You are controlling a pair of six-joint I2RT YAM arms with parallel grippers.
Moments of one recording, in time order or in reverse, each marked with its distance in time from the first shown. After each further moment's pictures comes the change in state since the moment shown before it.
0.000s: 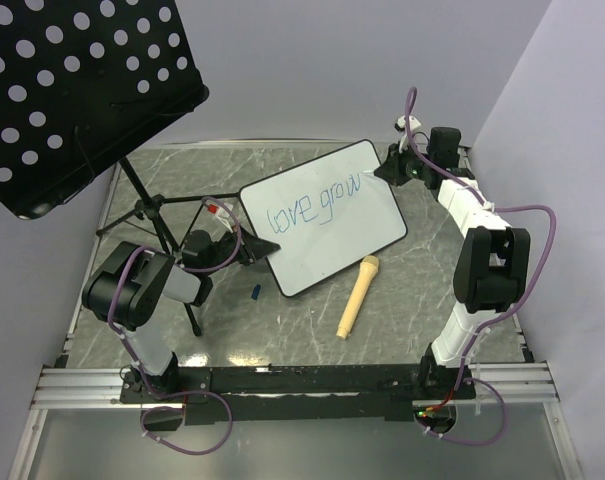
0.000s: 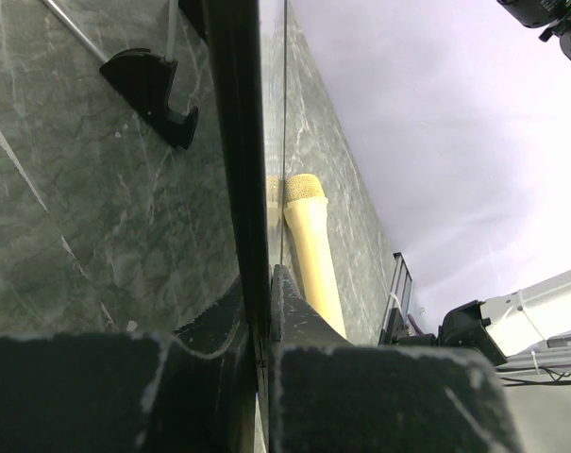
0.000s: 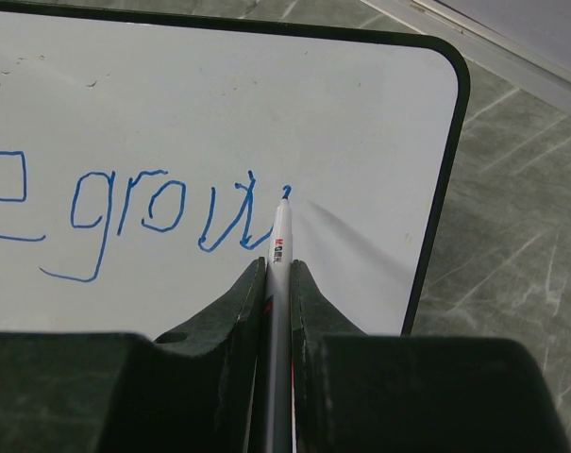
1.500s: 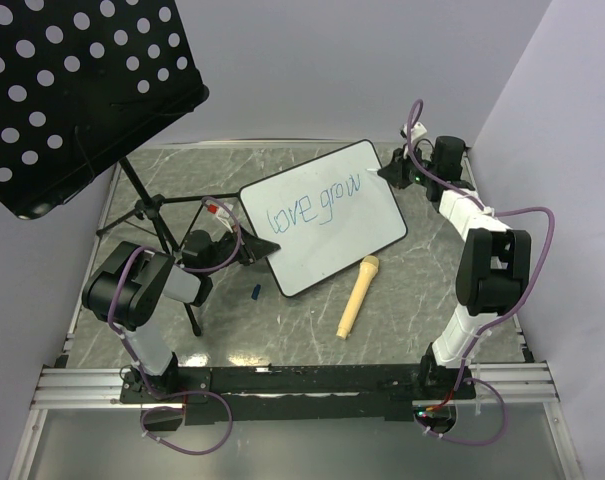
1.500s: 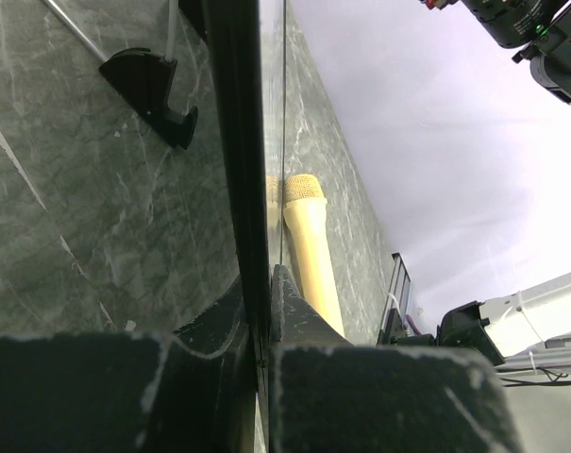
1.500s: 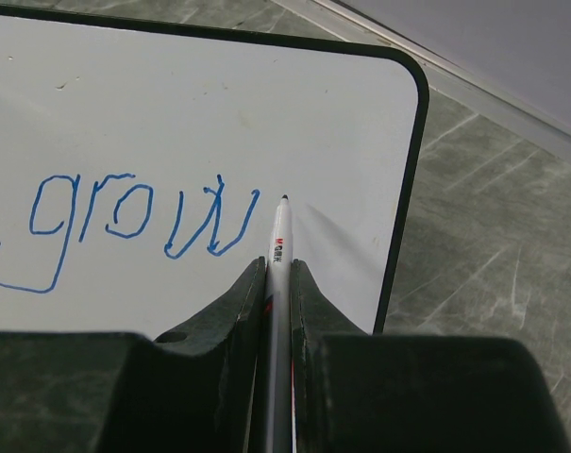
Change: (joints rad) left arm 0.000 0.000 0.000 0.000 0.000 -0.005; right arm -0.027 -0.024 -0.139 0.242 -0.010 0.018
